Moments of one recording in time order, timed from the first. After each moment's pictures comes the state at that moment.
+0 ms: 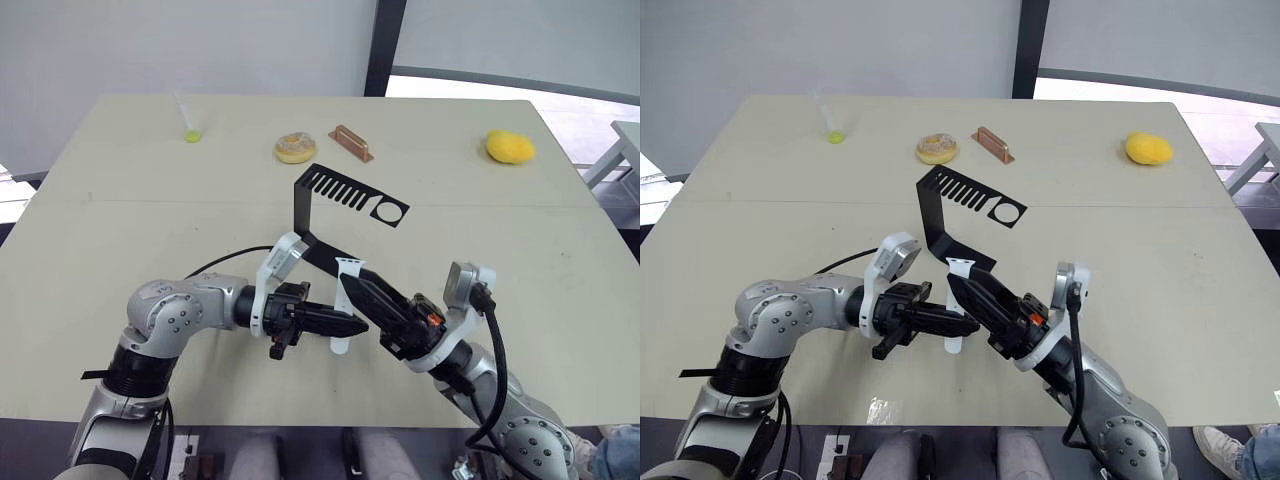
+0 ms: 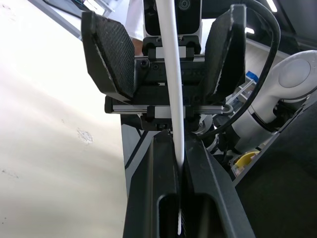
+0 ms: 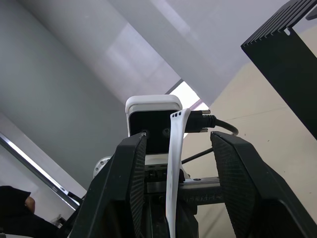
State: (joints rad) left arm -0.54 0.49 -0.12 -0.25 -1.00 1.13 -0.95; right arm 0.05 -0.24 0.04 -0.70 1.19 0.59 0.35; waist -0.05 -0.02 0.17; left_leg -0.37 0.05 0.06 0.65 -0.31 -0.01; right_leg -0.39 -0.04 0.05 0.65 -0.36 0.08
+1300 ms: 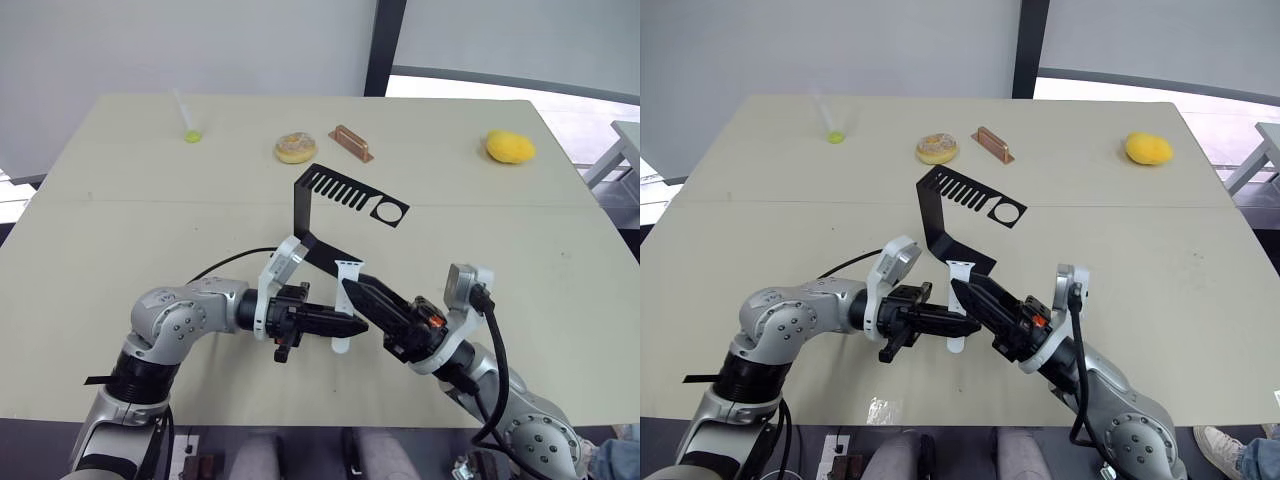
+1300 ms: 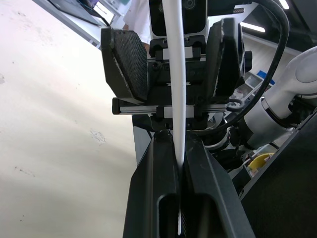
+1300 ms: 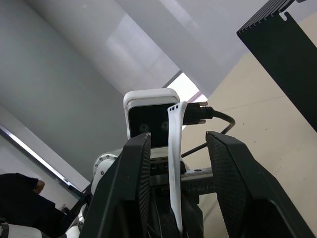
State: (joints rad) left arm -0.50 0.49 -0.14 -0.26 -0.95 1.07 -0.95; right arm 0.04 -0.30 0.04 -0.68 1.23 0.59 0.36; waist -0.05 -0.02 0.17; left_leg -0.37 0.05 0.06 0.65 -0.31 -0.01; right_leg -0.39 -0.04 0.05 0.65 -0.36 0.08
